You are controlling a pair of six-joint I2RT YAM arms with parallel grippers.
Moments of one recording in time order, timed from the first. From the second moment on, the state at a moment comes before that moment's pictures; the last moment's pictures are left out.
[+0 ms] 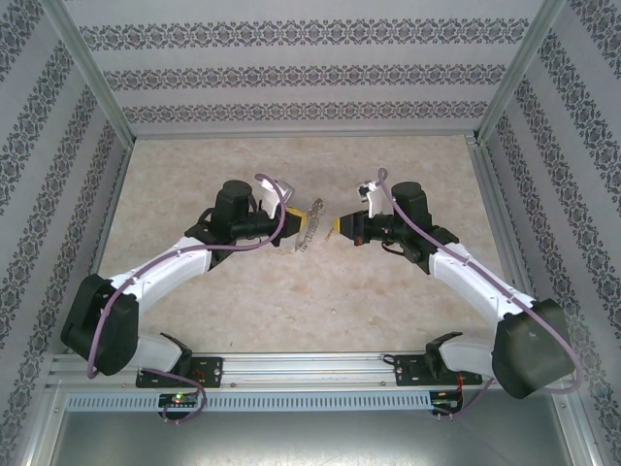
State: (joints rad) left arm -0.49 1.39 0.88 0.09 0.59 -0.13; right arm 0.38 1.23 0.79 -0.08 -0.68 0.36
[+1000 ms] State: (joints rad) left arm -0.53 1.43 0.95 -0.03 0.61 -0.06; right arm 0.50 1.25 0.89 -0.14 -0.59 0.20
